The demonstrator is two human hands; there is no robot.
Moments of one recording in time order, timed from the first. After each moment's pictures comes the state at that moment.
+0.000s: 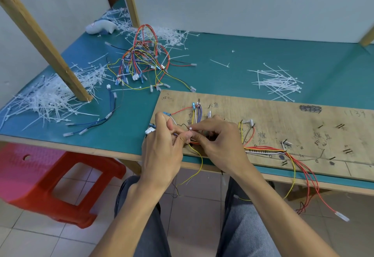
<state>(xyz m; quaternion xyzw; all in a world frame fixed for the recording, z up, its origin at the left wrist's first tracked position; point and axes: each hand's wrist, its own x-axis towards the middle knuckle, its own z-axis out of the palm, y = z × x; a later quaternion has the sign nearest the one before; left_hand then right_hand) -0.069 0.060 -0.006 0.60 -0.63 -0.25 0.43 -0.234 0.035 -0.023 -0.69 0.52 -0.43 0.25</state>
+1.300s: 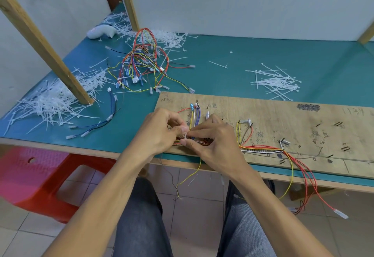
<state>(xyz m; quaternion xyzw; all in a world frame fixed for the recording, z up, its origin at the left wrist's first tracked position) -0.049 0.008 0.025 0.61 -0.68 -0.35 0.23 -0.234 0.036 -0.029 -0.73 0.48 -0.43 0.22</state>
